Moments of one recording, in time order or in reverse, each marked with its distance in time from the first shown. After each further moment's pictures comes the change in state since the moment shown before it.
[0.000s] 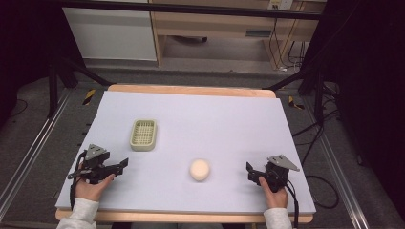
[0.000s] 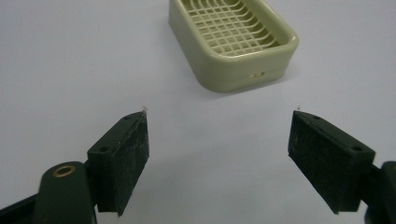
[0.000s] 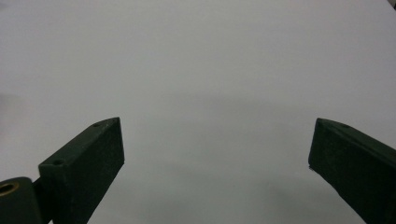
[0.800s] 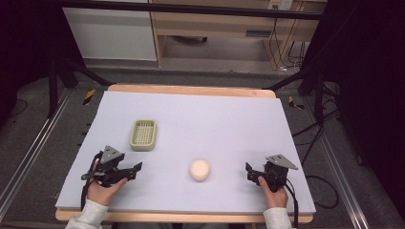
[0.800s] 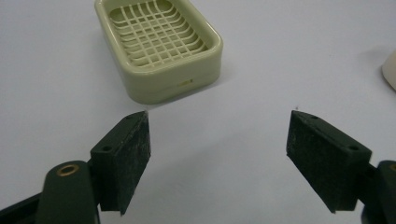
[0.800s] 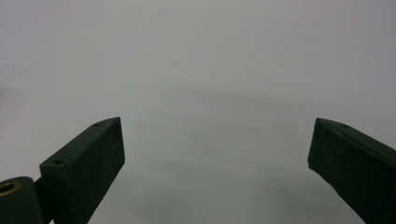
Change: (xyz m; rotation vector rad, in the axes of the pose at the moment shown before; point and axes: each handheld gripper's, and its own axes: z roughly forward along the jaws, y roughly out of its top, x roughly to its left) left arm -0.040 0.008 0.004 0.018 -0.078 0.088; right arm 0.001 0.000 0.003 0.029 0.004 -0.007
